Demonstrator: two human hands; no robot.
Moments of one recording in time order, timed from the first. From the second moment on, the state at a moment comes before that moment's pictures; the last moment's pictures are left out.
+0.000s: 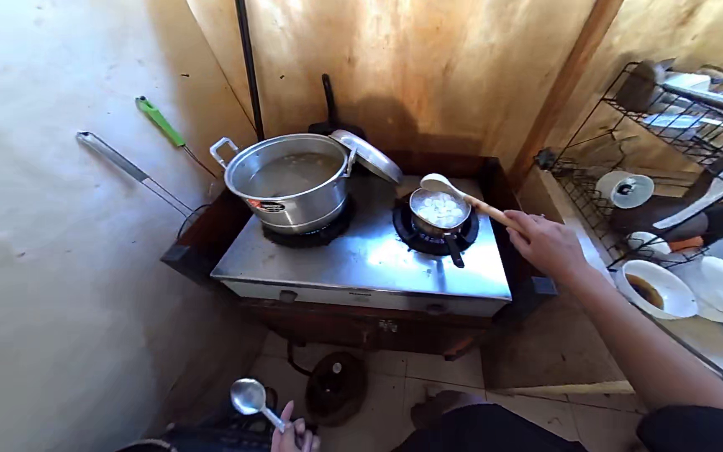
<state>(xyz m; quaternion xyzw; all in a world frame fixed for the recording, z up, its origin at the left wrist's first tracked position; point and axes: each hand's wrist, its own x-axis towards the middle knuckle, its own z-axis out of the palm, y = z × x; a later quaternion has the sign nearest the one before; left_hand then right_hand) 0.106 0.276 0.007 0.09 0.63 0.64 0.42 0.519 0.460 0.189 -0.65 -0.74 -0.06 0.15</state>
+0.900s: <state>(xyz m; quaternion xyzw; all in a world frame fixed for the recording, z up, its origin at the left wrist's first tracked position) 0.220 0.308 0.012 0.02 0.66 0.64 0.40 0.623 0.551 0.176 -0.64 -0.68 0.31 0.18</state>
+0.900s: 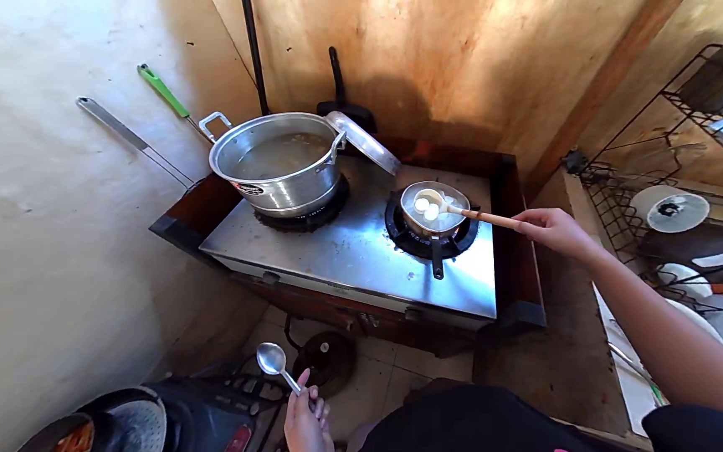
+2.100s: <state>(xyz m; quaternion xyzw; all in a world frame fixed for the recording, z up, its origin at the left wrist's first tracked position) 0.219 0.297 0.004 0.03 0.65 0.64 0.41 0.627 0.559 0.195 -0.66 -0.70 0.23 0.14</state>
